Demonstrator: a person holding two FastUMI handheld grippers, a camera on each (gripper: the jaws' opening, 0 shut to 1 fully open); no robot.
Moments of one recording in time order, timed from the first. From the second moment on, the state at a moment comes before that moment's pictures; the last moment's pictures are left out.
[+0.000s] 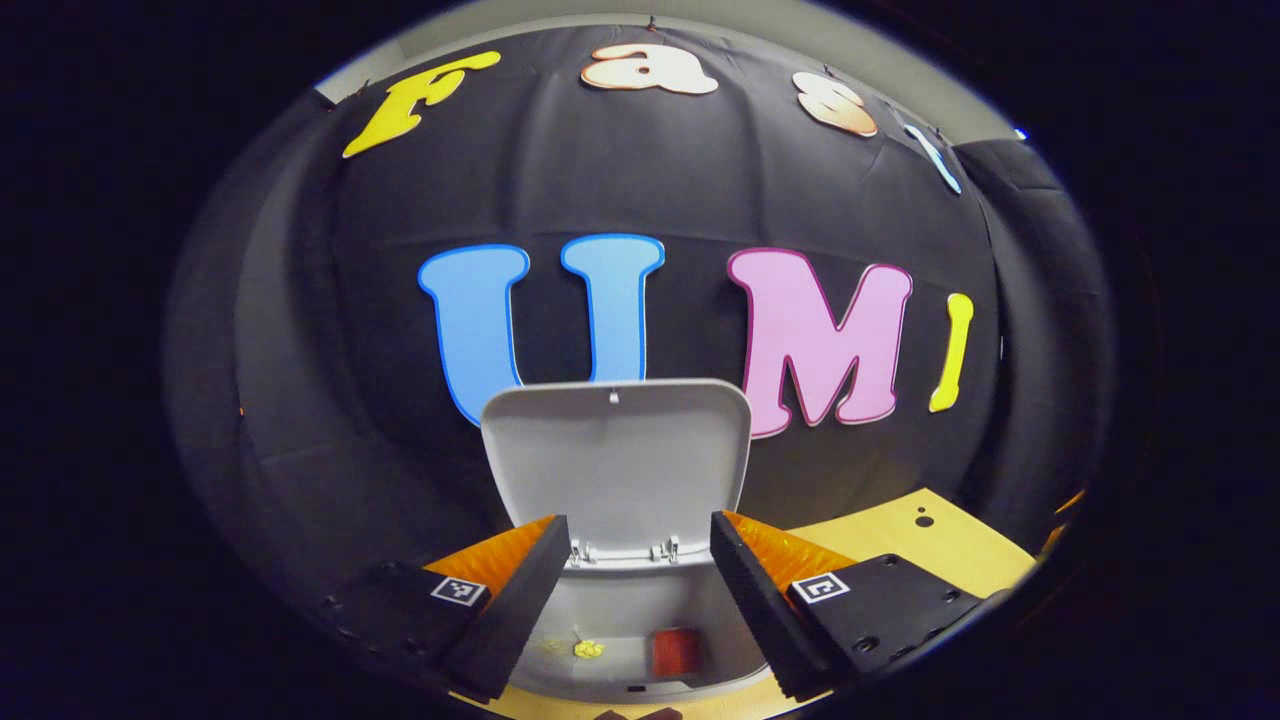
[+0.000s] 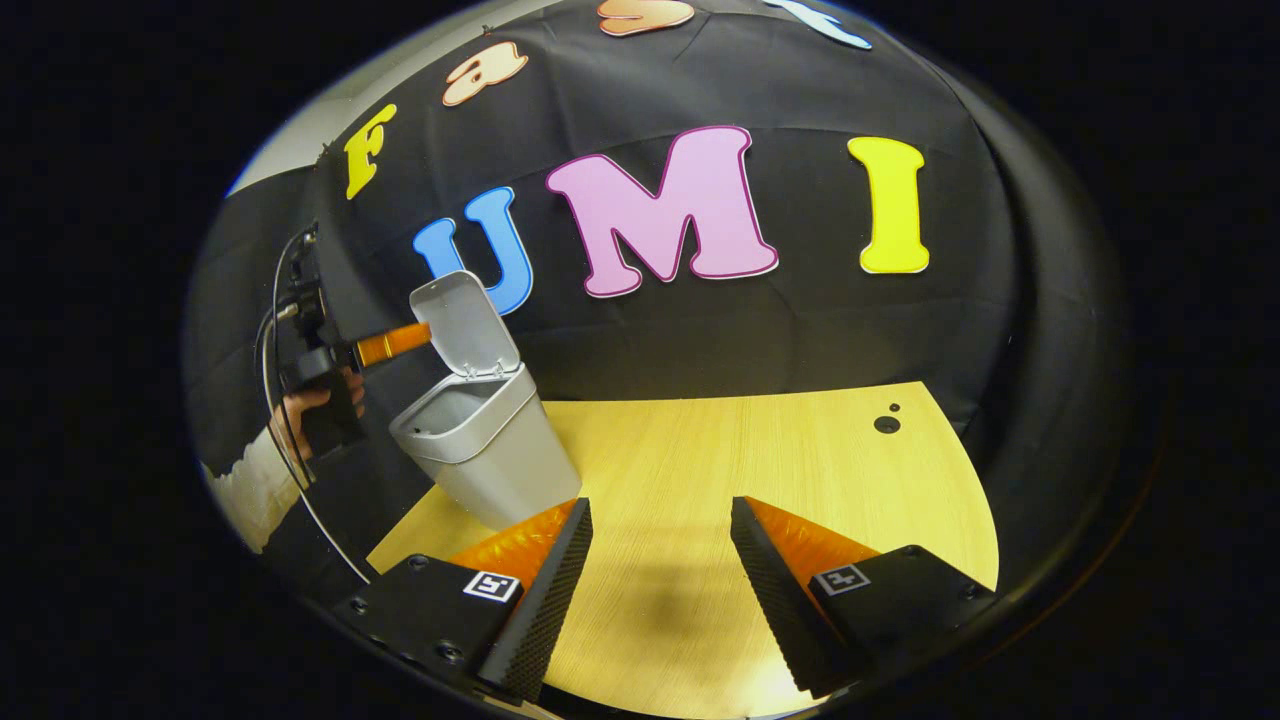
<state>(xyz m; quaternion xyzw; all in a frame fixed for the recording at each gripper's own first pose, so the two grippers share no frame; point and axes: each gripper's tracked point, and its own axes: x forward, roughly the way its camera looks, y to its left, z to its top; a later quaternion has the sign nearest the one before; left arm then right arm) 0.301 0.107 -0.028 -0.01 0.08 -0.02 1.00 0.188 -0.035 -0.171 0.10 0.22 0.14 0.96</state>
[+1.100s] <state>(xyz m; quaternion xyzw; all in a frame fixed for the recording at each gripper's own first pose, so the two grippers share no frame) 0.328 0.126 -0.046 0.00 0.18 -0.04 0.98 0.201 -0.022 -0.190 0.11 0.22 0.14 0.96</state>
